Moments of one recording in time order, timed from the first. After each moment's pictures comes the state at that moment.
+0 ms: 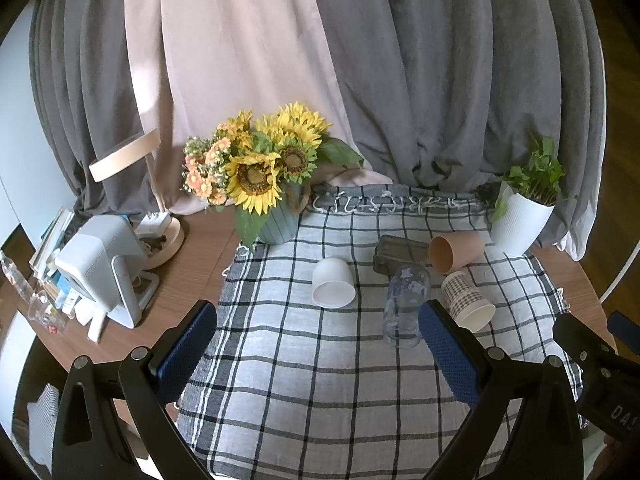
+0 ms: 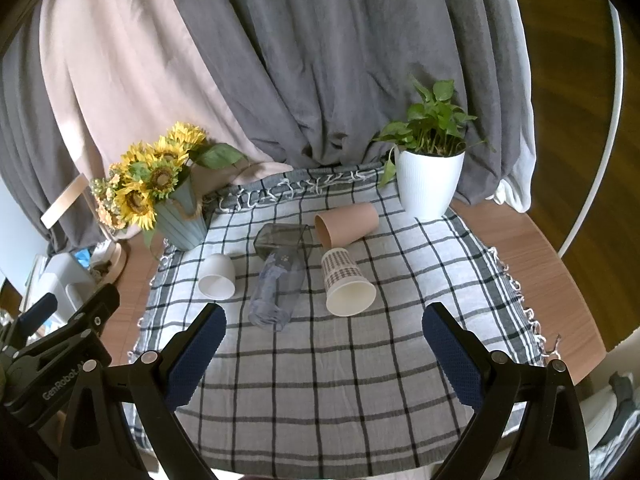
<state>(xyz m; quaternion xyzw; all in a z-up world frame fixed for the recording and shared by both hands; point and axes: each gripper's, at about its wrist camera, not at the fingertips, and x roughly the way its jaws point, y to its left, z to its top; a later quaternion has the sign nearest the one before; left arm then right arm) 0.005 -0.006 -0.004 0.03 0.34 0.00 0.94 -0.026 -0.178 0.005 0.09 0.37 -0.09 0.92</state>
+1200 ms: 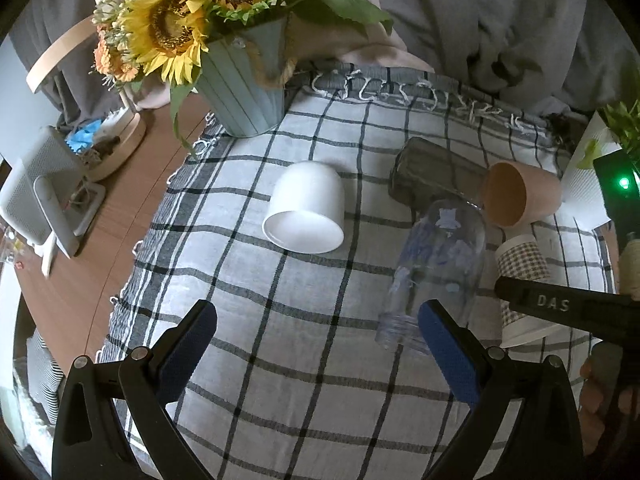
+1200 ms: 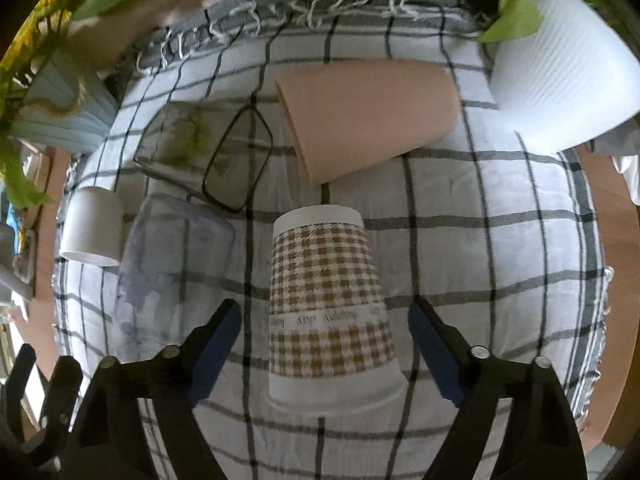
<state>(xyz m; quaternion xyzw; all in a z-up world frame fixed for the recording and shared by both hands) 0.147 -0.056 -0.134 0.00 0.52 0.06 0.85 0.213 -0.235 -0.189 0.06 0.65 -0.03 0.76</state>
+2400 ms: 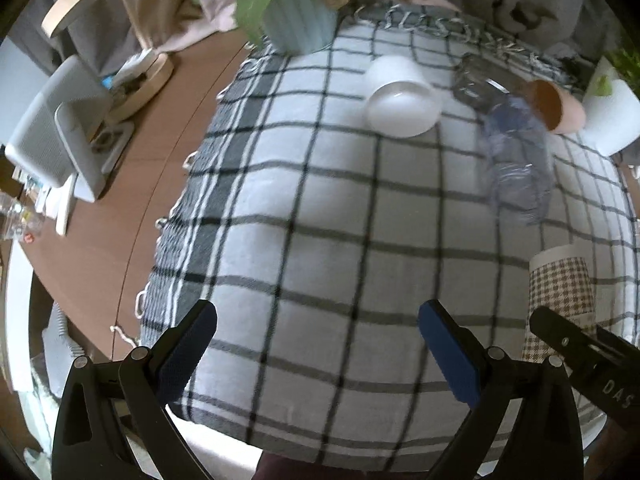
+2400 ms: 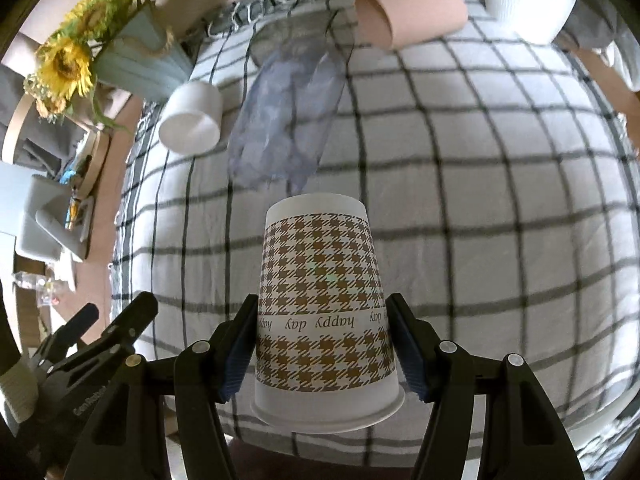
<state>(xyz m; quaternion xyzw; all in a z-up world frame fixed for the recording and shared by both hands) 0.079 0.028 -0.167 0.02 0.59 0.05 0.80 0.080 -0.161 -0.184 0.16 0.62 0.00 0.77</state>
